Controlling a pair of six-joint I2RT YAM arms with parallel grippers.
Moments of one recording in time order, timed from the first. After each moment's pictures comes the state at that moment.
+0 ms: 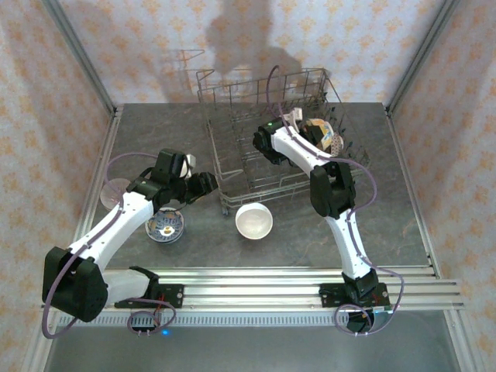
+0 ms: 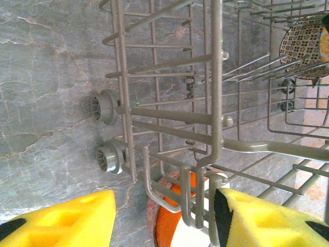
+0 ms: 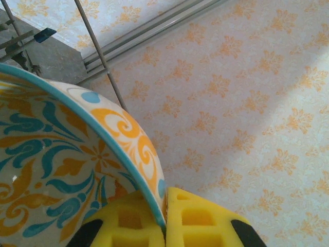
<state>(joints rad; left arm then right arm) -0.30 1.21 0.89 -0.54 0.37 -0.78 0.55 2.33 2.08 -1.71 1.52 0.87</state>
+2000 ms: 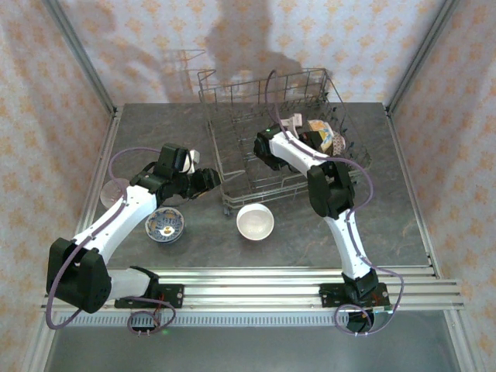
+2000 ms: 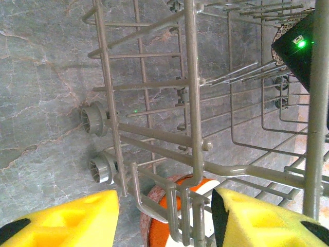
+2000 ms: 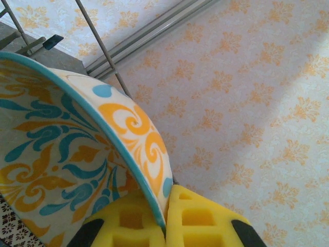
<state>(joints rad) -0.30 1.27 0.94 -0.54 0.40 -0.75 0.56 2.34 2.00 -1.72 1.55 1.04</state>
